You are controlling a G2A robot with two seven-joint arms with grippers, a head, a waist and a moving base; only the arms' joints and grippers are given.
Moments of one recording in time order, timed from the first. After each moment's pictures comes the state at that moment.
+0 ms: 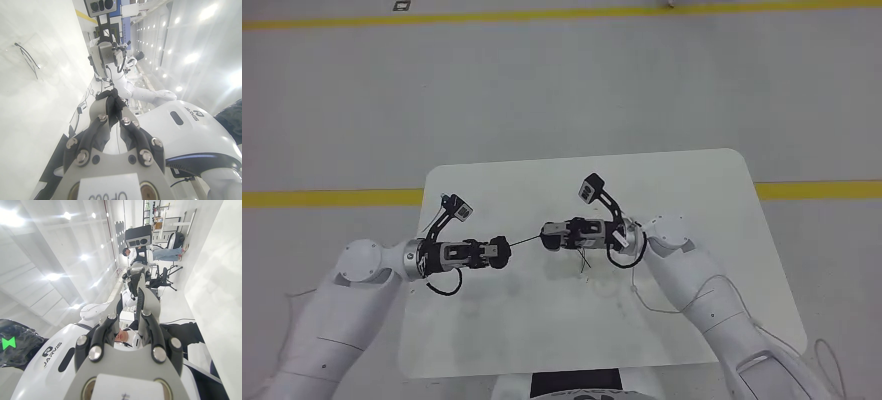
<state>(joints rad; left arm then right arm) 1.42 -0.89 -1.33 -1.53 -0.65 -0.34 -1.32 -1.12 -1.37 1.03 -1.18 0.52 -0.21 1.23</state>
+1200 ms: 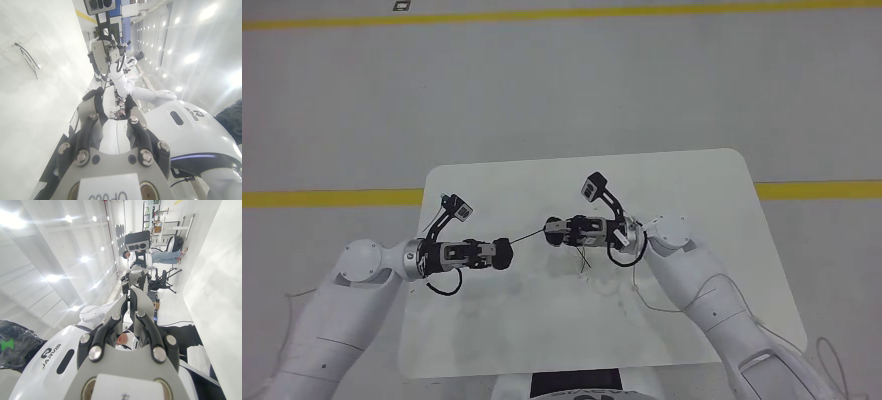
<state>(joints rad) 1.42 -0.89 -1.33 -1.53 -0.65 -0.34 -1.32 -1.11 -1.35 1.02 -1.17 0.54 -0.24 1.19</state>
